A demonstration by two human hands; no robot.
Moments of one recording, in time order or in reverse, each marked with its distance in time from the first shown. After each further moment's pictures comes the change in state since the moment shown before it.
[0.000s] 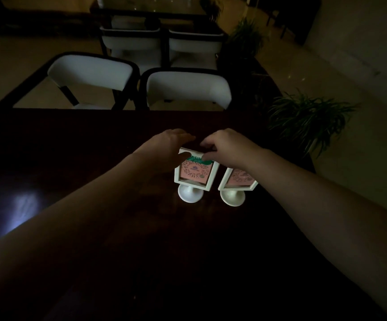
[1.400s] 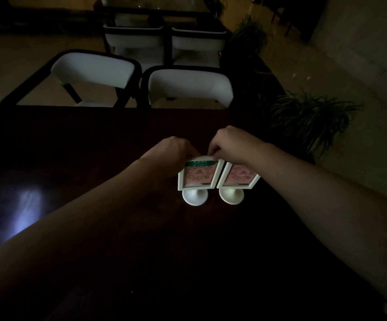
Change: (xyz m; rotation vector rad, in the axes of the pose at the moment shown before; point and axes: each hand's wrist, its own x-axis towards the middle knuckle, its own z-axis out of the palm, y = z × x) left_hand -0.009 0.031 0.001 0.018 -0.087 0.027; right_hand -0.002 0.015 -0.010 -0.105 -0.092 -0.063
